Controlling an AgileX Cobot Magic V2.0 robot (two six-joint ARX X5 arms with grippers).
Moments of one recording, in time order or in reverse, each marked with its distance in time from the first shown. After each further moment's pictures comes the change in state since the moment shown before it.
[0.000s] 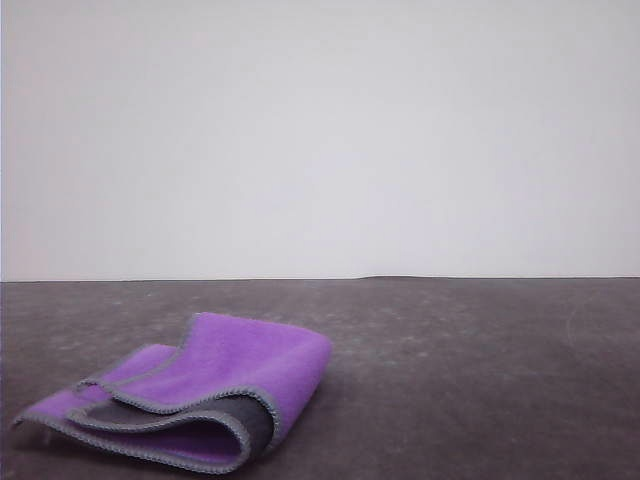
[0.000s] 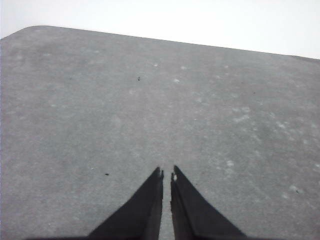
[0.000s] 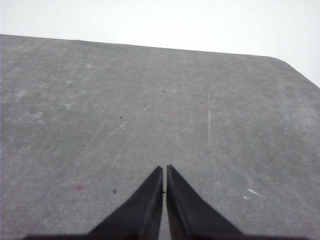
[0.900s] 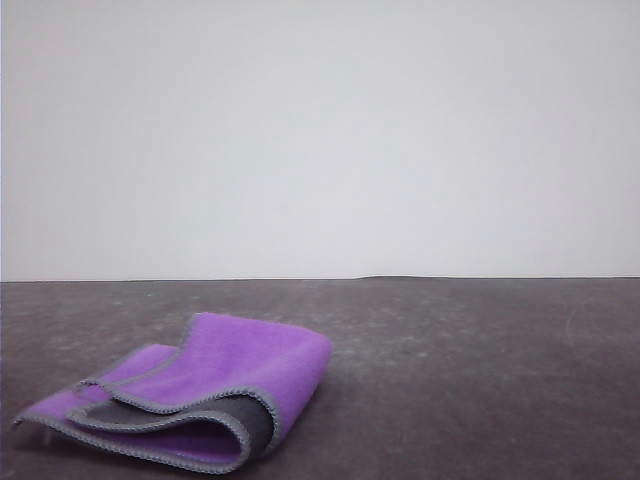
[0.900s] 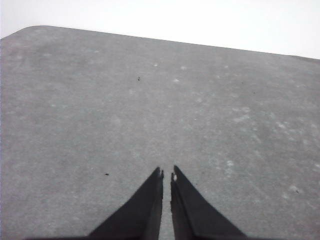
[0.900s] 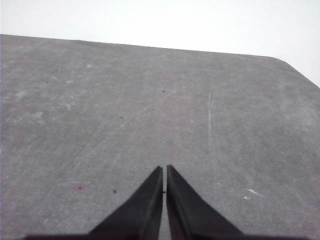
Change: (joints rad) left_arx 0.000 0.000 0.000 0.000 0.000 0.000; right_arx 0.000 0.000 0.000 0.000 0.000 0.000
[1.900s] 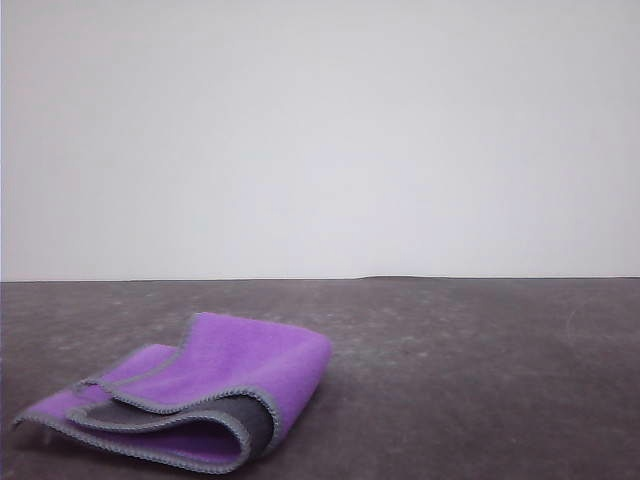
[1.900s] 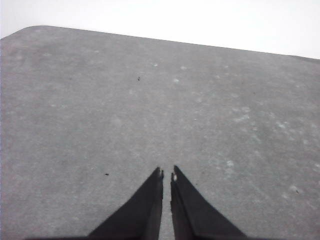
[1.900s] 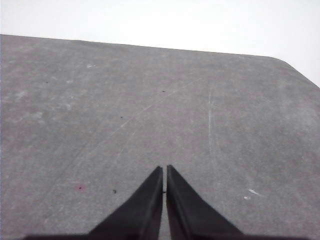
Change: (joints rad) left_arx 0.000 0.000 0.000 0.000 0.000 0.000; right_arx 0.000 0.000 0.000 0.000 0.000 0.000
